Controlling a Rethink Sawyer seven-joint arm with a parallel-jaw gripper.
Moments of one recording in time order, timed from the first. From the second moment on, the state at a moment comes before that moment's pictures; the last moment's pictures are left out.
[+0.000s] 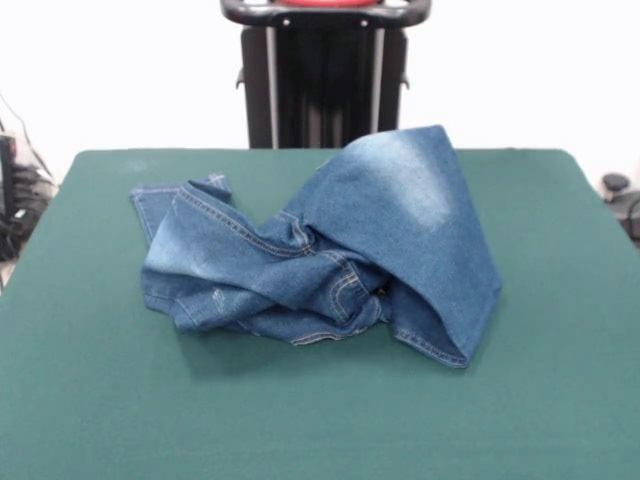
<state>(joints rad) 0.59 -0.11 -1.54 1.34 -1.52 -1.15 4.11</state>
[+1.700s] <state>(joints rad) 0.57 -0.09 -1.25 1.34 -1.43 -1.12 4.11</state>
